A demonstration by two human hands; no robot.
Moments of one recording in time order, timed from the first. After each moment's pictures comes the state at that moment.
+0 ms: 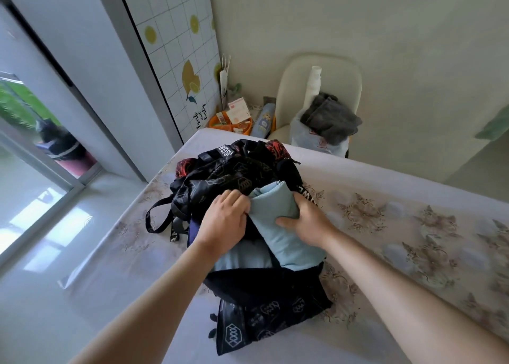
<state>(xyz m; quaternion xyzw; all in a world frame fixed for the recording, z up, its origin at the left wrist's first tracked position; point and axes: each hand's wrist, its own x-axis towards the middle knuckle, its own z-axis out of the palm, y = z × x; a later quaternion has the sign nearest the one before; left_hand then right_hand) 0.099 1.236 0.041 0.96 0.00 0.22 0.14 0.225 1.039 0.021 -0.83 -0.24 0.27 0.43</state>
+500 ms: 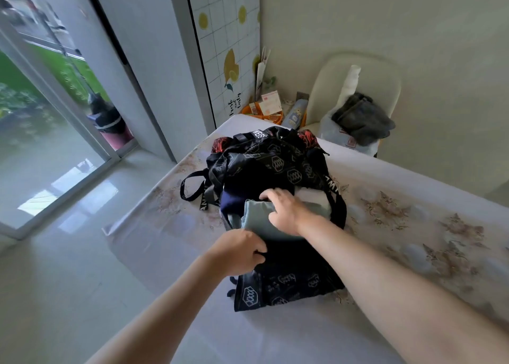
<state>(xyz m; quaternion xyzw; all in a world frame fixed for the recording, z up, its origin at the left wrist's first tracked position) -0.010 1.199 0.038 0.97 0.05 -0.14 0.18 0.156 1.105 0.034 -0.84 -0.46 0.24 0.16</state>
